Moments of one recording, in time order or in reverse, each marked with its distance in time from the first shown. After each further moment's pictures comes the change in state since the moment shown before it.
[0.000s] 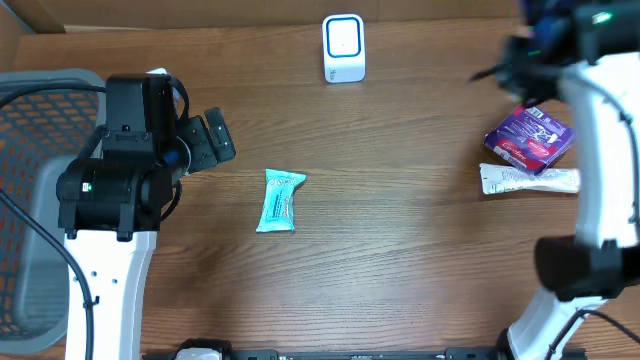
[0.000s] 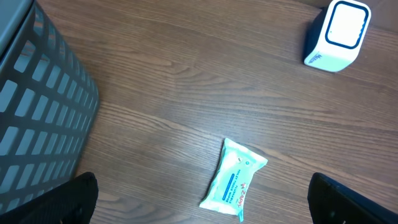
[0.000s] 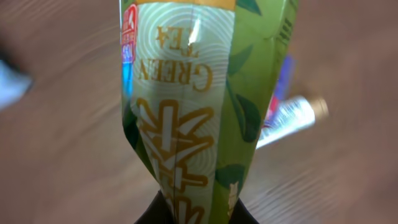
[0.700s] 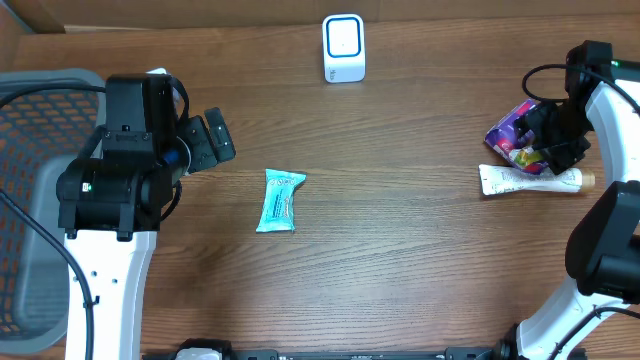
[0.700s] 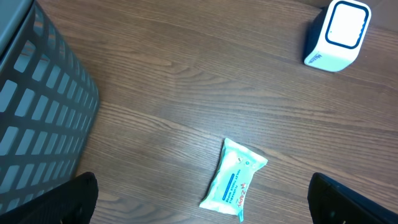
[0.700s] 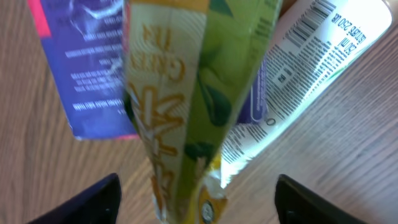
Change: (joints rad) left arm 0.000 0.000 0.000 0.000 0.000 0.000; right arm -0.262 0.014 -0.657 0.382 -0.262 0.213
